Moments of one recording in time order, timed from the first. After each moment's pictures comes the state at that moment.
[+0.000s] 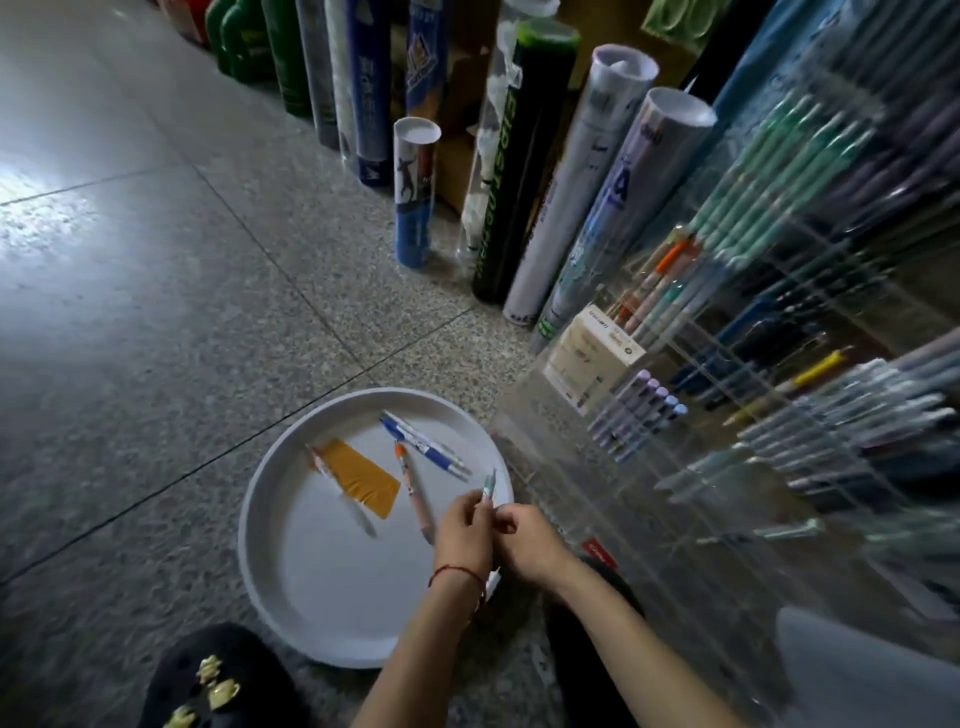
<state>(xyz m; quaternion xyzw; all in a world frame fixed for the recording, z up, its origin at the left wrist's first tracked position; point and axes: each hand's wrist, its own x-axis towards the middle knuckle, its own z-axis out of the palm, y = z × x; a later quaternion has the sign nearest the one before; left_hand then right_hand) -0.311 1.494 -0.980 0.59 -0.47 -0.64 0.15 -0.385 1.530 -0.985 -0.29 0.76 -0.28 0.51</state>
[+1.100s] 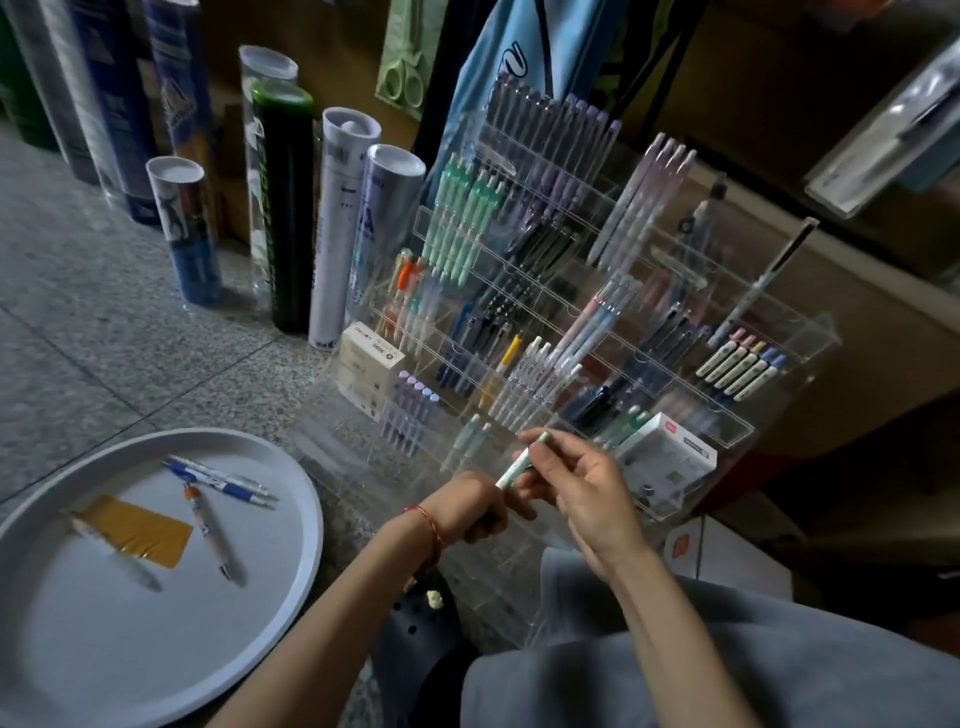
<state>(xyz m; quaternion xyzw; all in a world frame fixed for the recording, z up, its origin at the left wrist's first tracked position) -0.426 1.583 -0.853 0.20 -0.65 -0.73 -0.11 -0.486 1.694 -0.798 -0.20 0.70 -0.62 0.28</state>
